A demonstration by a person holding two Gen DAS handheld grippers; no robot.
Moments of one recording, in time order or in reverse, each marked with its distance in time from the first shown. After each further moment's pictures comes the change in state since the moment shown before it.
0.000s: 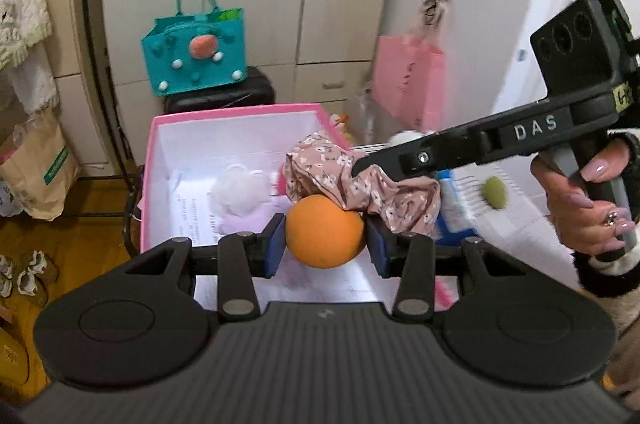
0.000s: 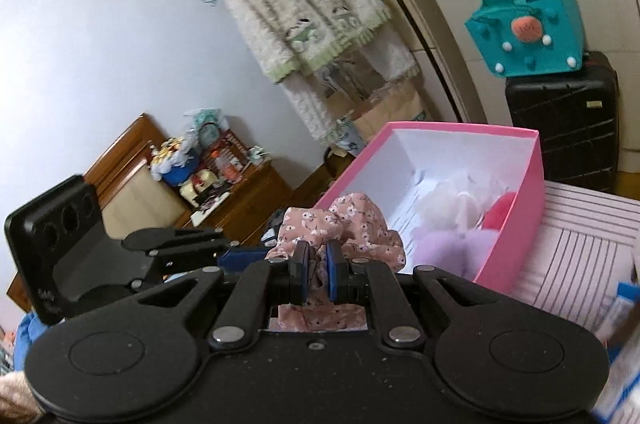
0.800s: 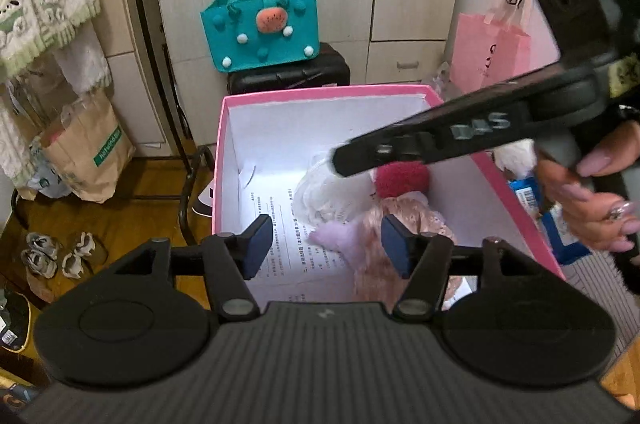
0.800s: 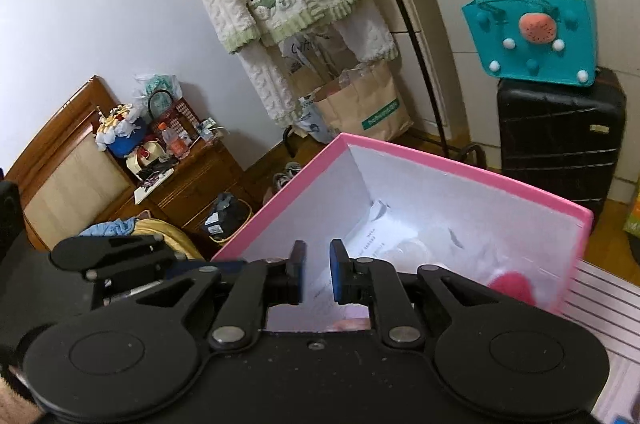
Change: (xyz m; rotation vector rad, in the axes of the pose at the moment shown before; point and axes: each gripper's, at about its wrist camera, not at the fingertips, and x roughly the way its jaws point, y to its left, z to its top) left arm 0.049 0.045 0.008 -0.030 0.057 0.181; right arm 0.106 -0.032 0.049 -0.107 0.089 -0.125
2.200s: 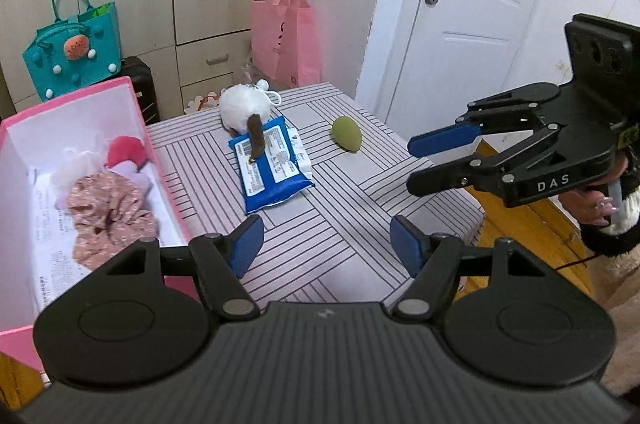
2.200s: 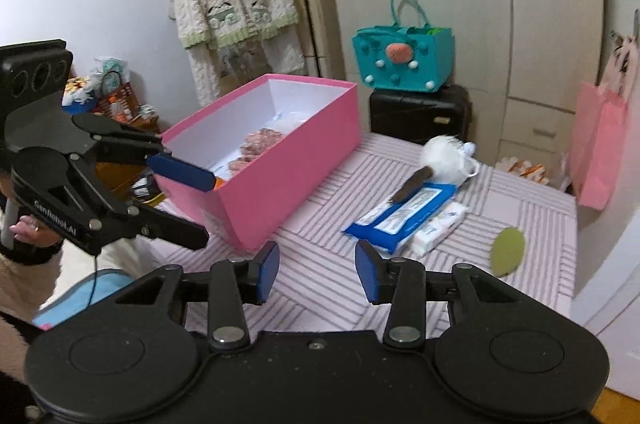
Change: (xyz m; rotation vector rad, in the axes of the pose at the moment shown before) left arm -0.082 -0.183 -0.061 0.215 0.010 -0.419; right arm -0.261 0.046 -0.210 -0.092 -0.104 -0.348
